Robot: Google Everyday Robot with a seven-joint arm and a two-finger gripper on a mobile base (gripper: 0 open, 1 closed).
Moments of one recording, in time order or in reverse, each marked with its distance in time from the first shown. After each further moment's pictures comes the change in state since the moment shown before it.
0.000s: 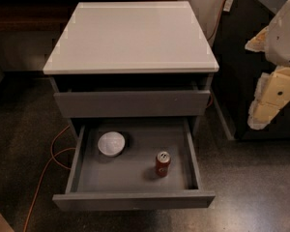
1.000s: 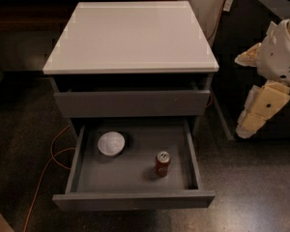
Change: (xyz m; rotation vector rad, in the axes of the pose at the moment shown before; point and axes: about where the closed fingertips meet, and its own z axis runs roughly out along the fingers) arm -0.004 0.007 0.033 -0.057 -0.127 0.019
